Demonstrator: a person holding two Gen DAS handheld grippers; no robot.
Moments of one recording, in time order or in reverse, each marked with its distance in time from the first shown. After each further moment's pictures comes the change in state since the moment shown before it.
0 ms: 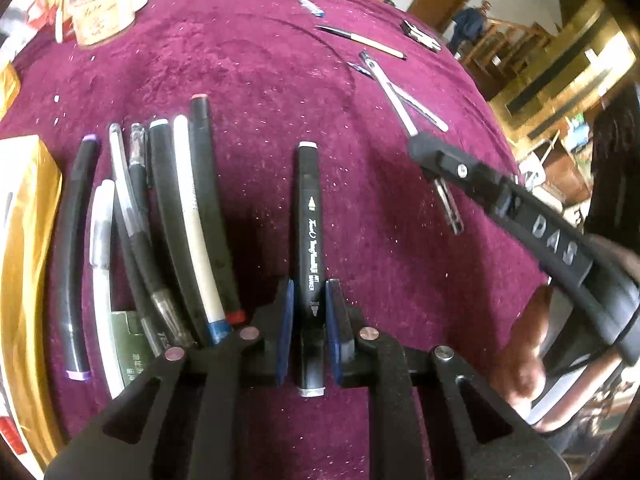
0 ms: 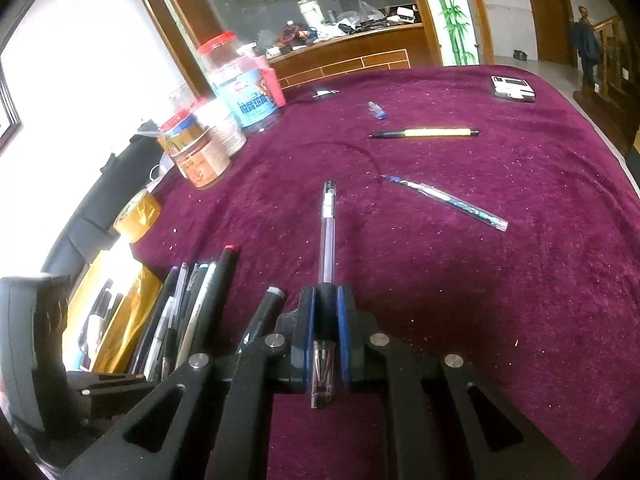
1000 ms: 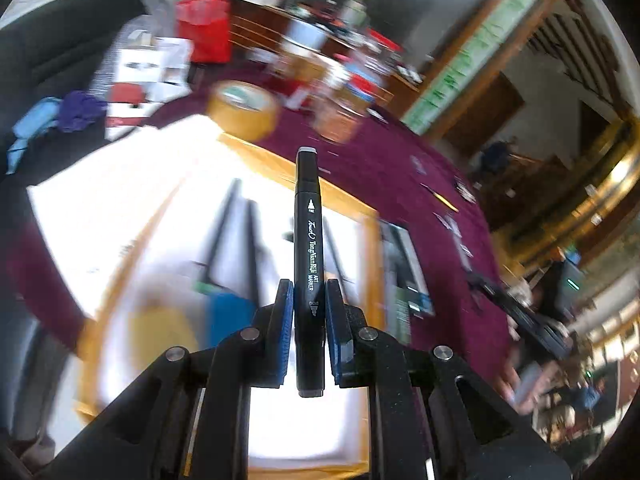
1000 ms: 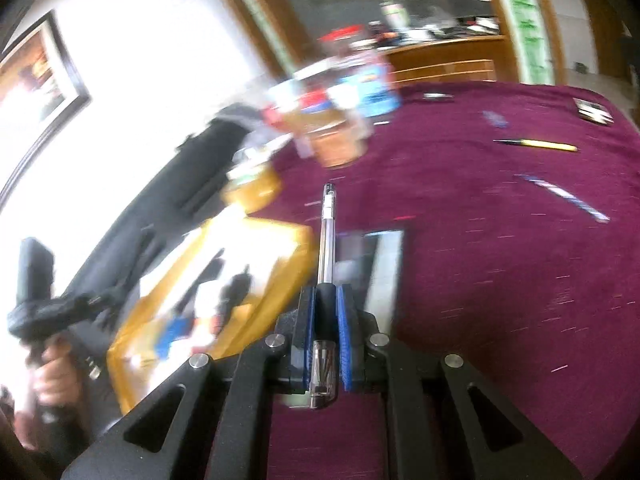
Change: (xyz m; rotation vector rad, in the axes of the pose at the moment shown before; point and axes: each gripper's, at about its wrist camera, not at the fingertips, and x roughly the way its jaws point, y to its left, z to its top) left arm -0.219 0.221 -0.098 -0.298 -0.369 0.001; right arm -0.038 0.145 -0.045 -0.115 0.006 0.258
